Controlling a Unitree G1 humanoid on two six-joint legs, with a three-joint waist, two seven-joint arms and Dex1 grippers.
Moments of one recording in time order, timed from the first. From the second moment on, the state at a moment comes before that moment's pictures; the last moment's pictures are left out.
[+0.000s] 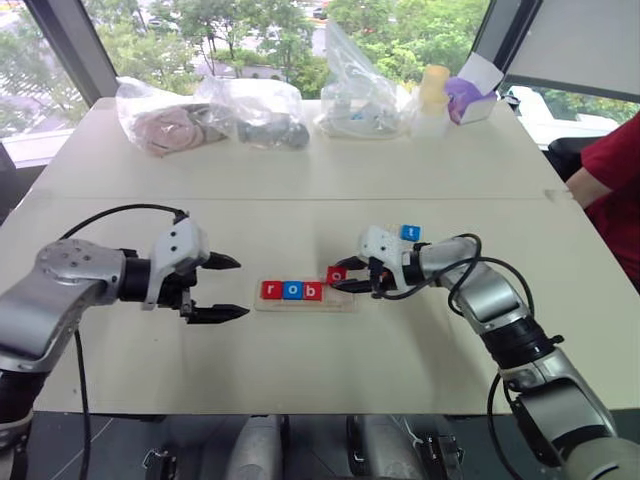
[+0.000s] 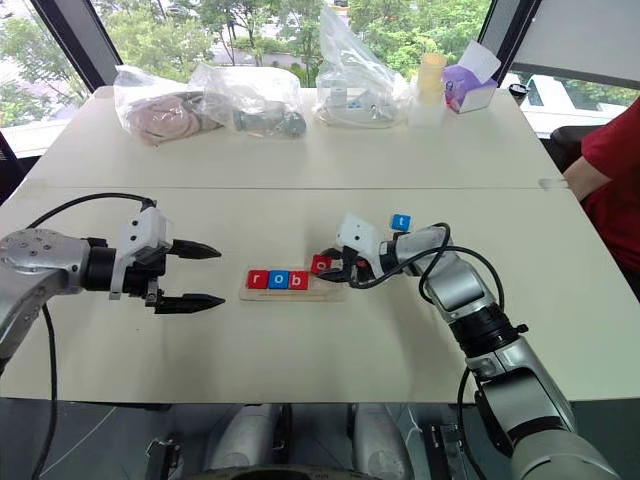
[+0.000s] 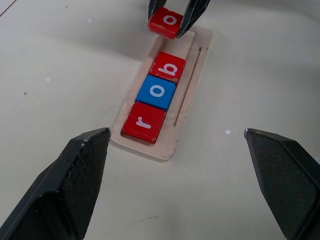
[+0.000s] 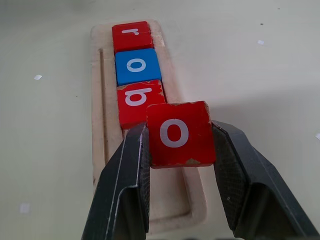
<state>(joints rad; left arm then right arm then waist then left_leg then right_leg) -0.27 1.01 0.03 -0.34 -0.51 0.62 -1.15 -0.61 -0.49 0.34 0.09 0.11 0.39 1.09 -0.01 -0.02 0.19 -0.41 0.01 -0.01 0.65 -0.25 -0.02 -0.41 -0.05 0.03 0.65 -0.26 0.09</state>
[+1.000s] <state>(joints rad) -0.26 0.98 0.03 -0.36 -0.51 0.62 -1.11 -0.58 -0.49 0.38 0.09 0.08 0.36 1.10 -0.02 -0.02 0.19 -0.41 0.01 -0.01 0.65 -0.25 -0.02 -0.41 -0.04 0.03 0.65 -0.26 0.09</state>
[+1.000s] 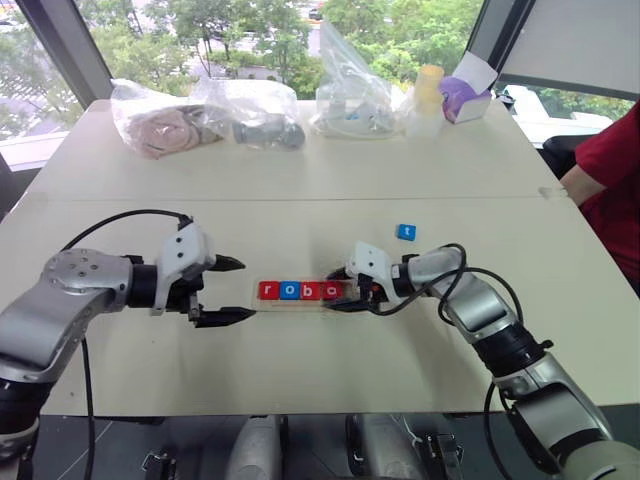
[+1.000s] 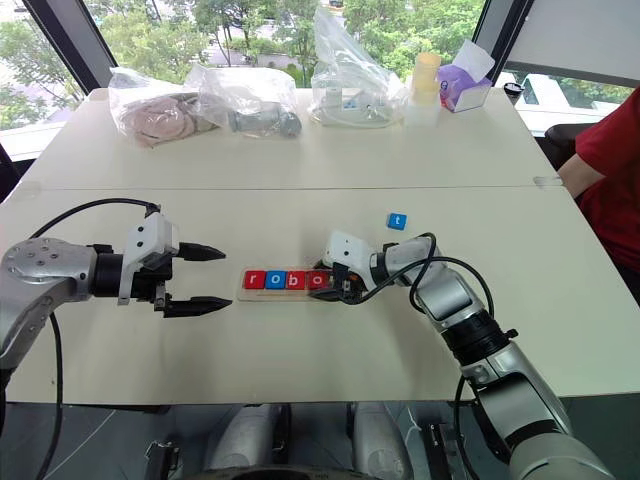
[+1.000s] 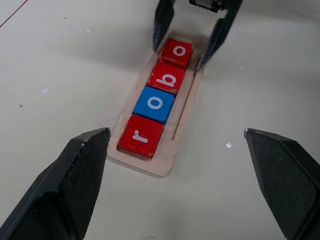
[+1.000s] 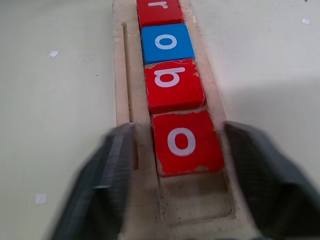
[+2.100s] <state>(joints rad) -0.59 0.61 -0.14 -0.15 -0.43 0.55 -0.95 -0.50 -0.17 -0.13 -0.07 0.04 0.95 0.15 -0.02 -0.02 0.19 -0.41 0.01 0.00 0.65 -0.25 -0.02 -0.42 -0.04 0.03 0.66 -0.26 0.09</state>
